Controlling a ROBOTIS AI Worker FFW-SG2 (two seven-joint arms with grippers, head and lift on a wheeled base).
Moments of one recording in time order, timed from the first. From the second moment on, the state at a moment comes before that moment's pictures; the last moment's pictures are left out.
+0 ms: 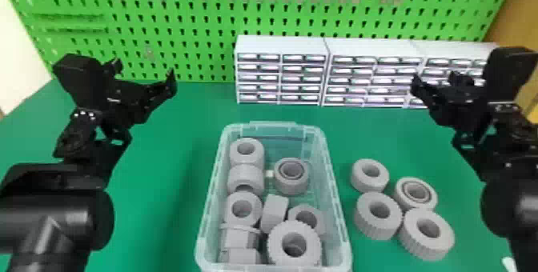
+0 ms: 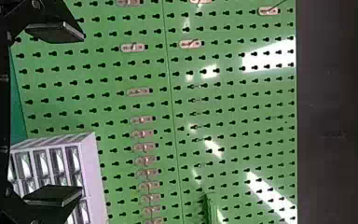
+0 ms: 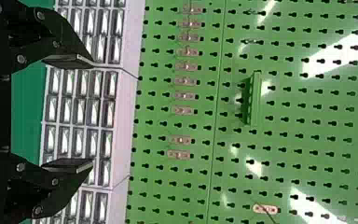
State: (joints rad) left arm -0.14 0.11 0.07 -1.75 0.04 0.10 -0.23; right arm -0.18 -0.17 -0.15 -1.84 -0.07 0.45 0.13
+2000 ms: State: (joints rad) left arm -0.14 0.11 0.07 -1.78 0.03 0.10 -0.23; right arm -0.17 -0.14 -0.13 -1.87 -0.11 0.49 0.15
